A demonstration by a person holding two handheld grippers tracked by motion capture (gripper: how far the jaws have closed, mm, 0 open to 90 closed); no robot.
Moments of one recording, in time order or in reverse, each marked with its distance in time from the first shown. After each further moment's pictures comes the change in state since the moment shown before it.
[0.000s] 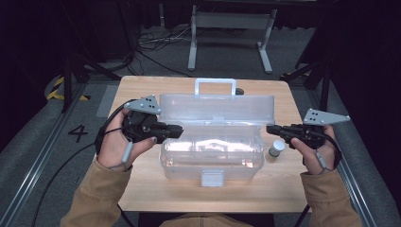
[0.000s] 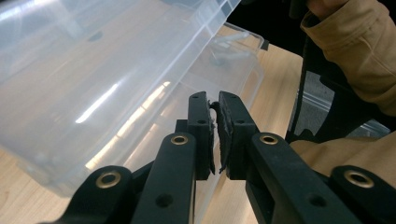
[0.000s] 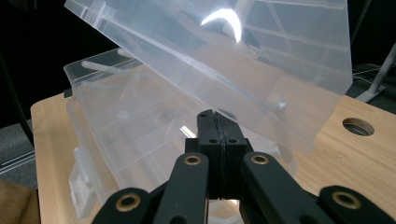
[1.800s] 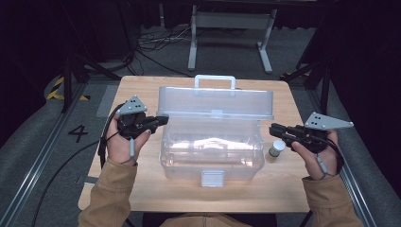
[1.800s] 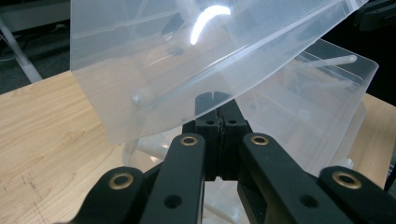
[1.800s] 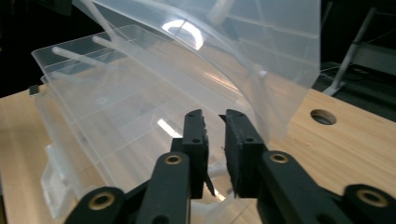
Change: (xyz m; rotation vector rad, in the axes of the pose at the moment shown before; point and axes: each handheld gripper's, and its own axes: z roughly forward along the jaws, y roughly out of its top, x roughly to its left) left arm 0.045 -0.043 0.019 -0.194 0.247 -0.122; right arm 0.008 -0.005 -0.008 0.012 -0.120 -0.015
